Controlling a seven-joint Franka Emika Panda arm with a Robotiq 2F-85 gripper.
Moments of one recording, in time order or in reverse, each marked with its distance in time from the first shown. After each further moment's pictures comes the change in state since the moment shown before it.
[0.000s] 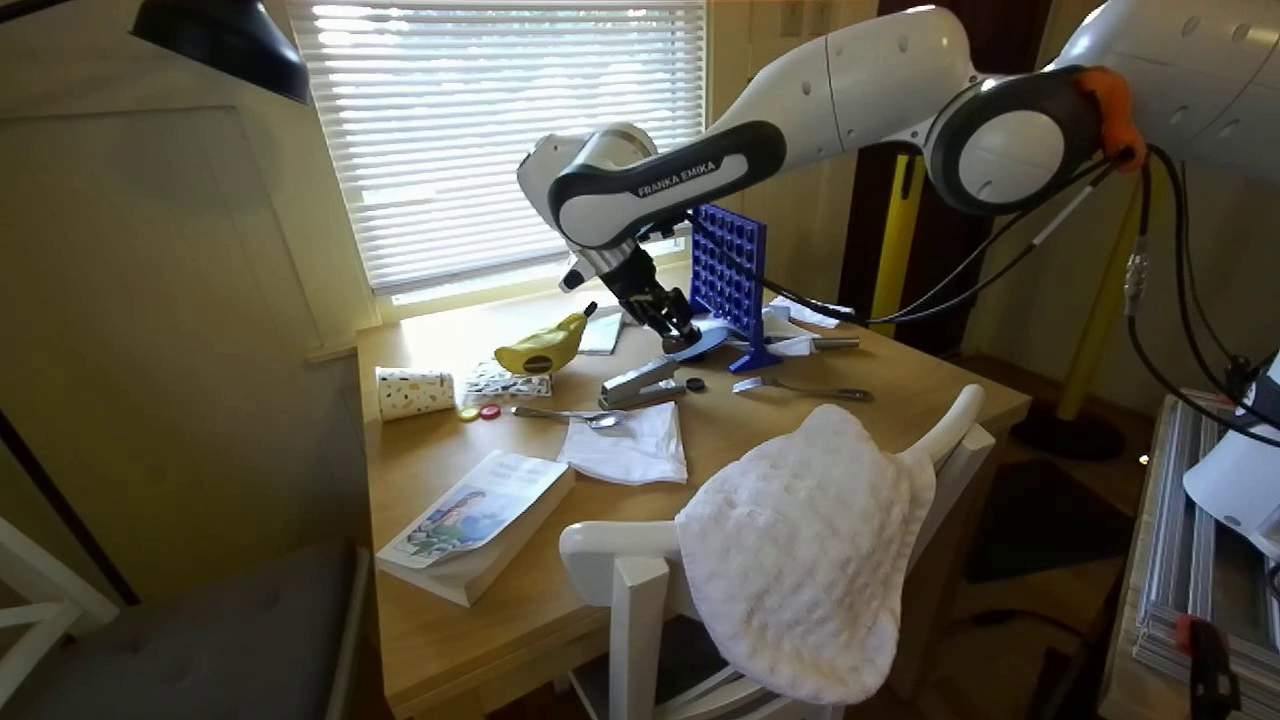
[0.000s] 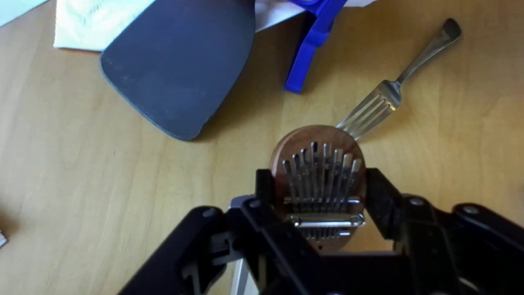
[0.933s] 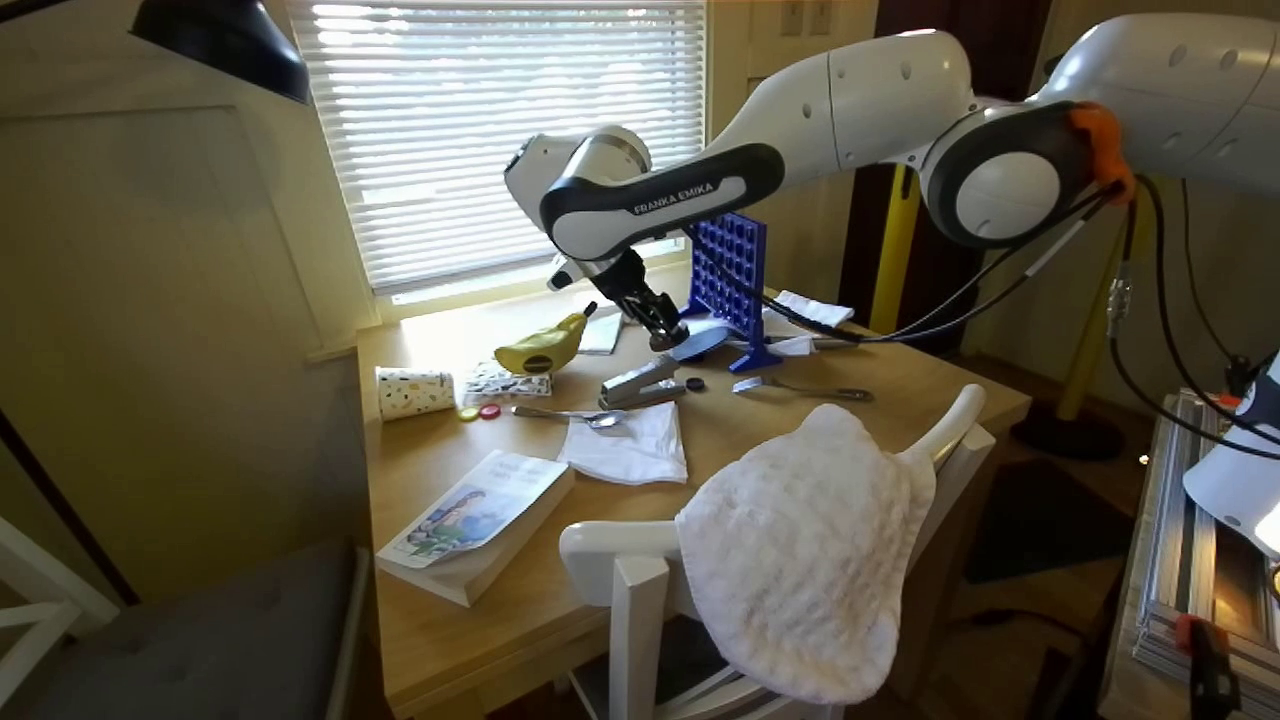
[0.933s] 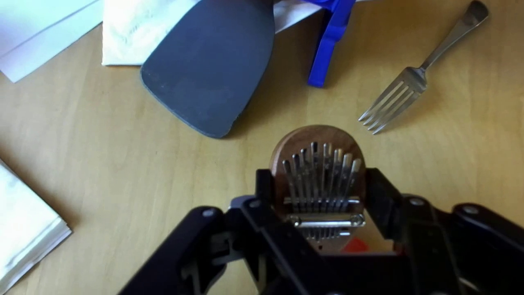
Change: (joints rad) arm 0.043 0.064 -0.052 0.114 -0.018 0.007 0.085
